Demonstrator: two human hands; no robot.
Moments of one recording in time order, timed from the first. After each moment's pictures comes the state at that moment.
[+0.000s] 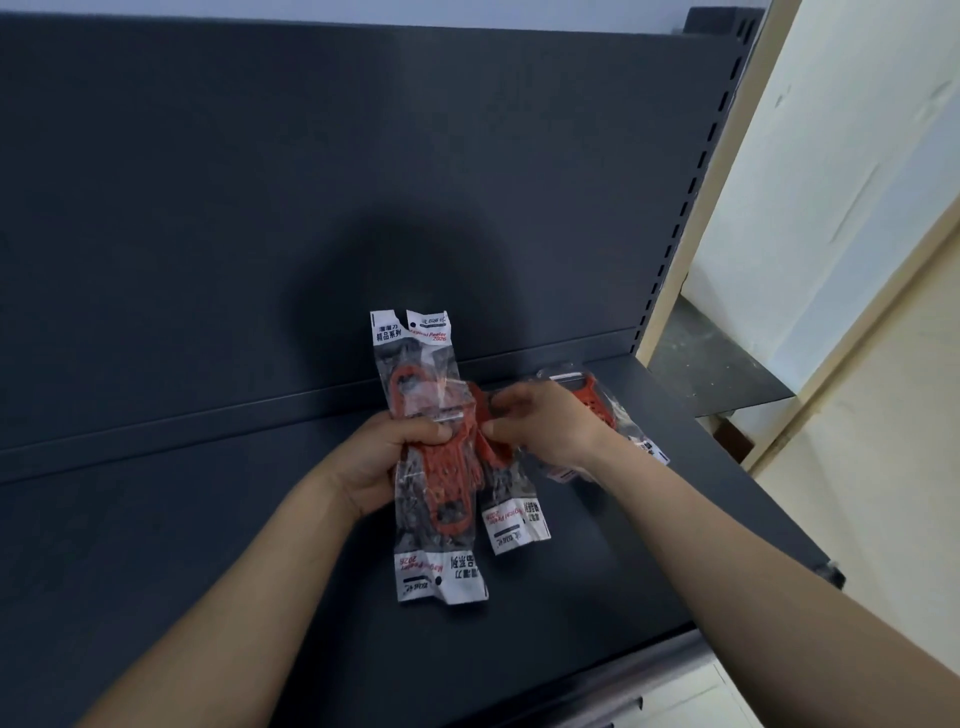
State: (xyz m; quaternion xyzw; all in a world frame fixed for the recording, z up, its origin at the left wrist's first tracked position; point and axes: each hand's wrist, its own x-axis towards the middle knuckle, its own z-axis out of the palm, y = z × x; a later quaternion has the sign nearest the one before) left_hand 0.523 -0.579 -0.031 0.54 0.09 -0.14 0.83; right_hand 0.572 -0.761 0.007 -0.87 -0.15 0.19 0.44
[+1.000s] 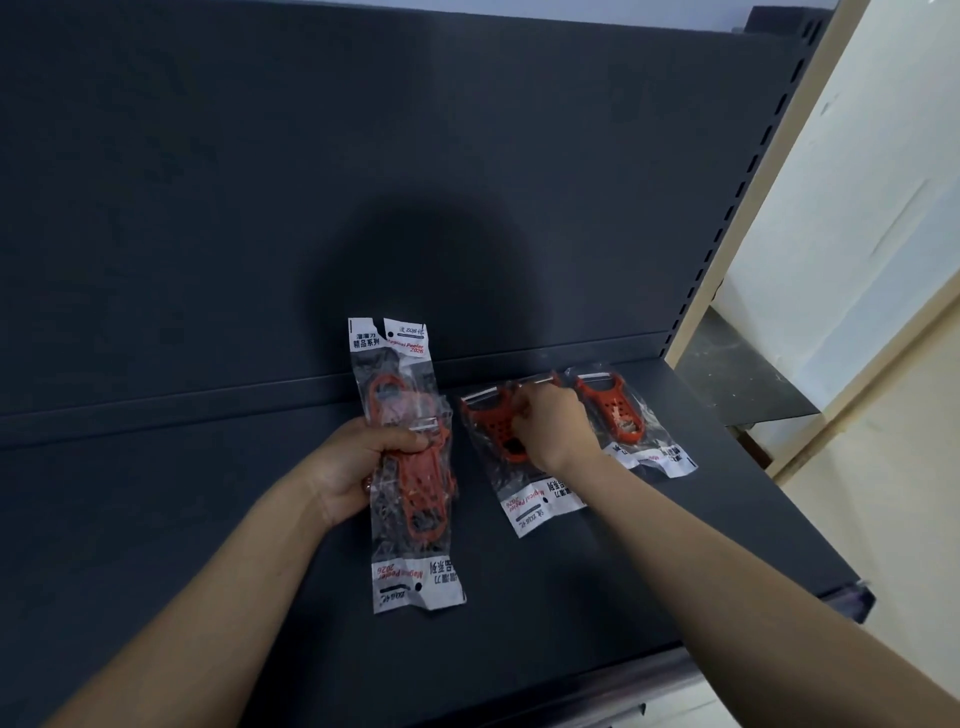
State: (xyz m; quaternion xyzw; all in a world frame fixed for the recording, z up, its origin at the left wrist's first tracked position) left_hand 0.495 -0.542 -0.041 0.57 0.18 -0.09 0.80; right_hand 0.589 -0.731 -0.036 -0.96 -0.17 0.03 0.23
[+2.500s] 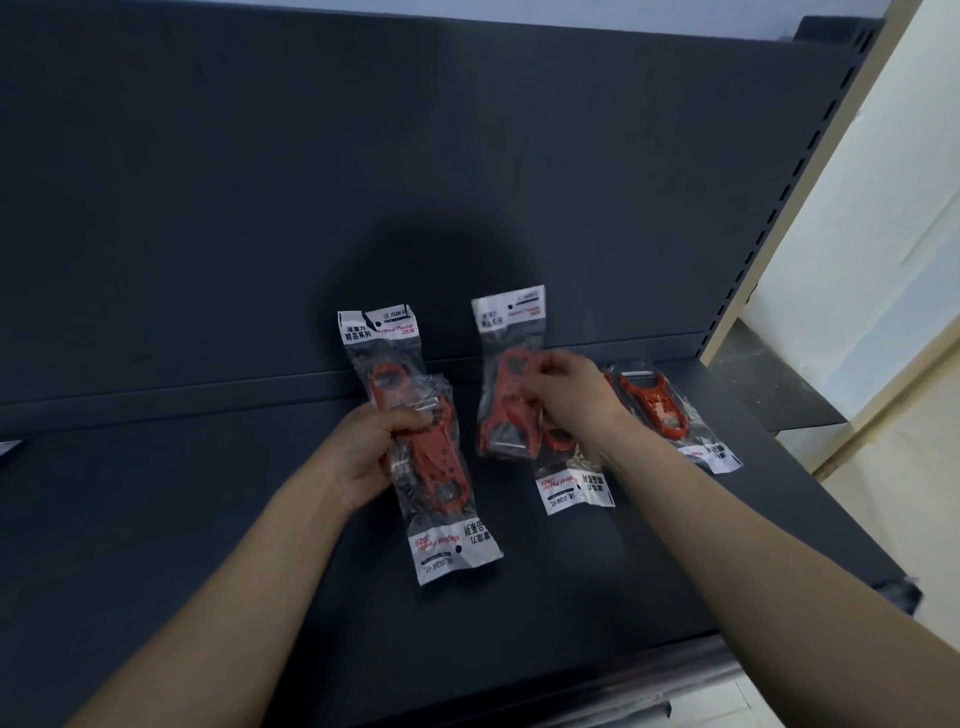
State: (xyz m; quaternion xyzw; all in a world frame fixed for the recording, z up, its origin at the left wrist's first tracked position) left_hand 0.478 -0.514 -0.035 0.55 0.21 -0.03 0.81; right_hand 0.561 -0.701 0.005 -0.81 -0.06 0.13 0.57
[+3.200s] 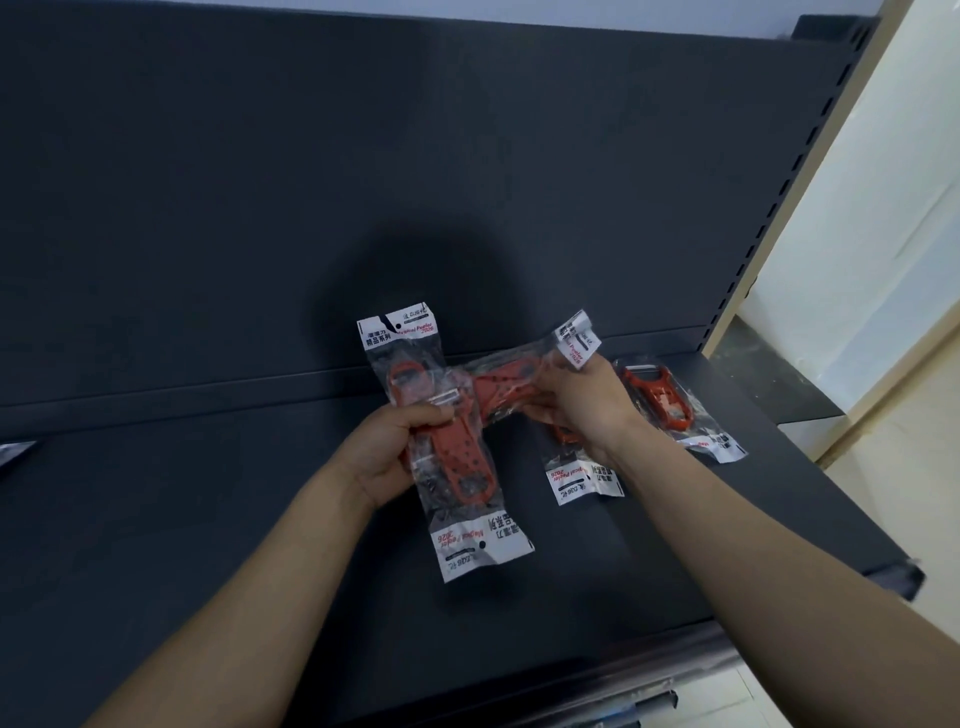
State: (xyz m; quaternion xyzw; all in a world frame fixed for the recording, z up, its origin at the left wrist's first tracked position) left_hand 0.471 -0.523 -0.029 0.49 0.17 -0.07 0.85; right_hand 0.548 -0.700 0.003 -0.67 -0.05 0.18 0.71
